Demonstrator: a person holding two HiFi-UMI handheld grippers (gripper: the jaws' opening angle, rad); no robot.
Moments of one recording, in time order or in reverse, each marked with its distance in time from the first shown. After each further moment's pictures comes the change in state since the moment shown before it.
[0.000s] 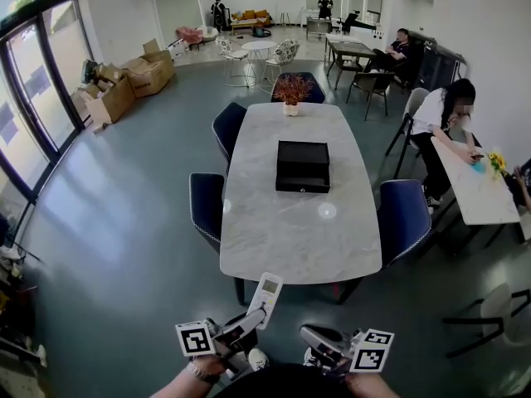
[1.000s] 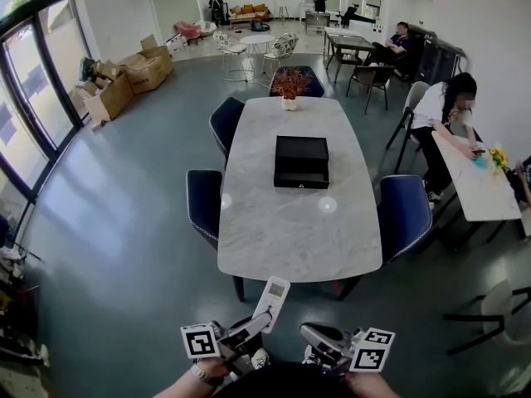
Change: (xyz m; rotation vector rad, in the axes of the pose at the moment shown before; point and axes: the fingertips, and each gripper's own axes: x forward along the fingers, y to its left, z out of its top) left arm 0.011 0.005 -0.018 -0.039 0.037 0.006; right arm -0.002 -0.007 0.004 -0.004 -0.006 -0.014
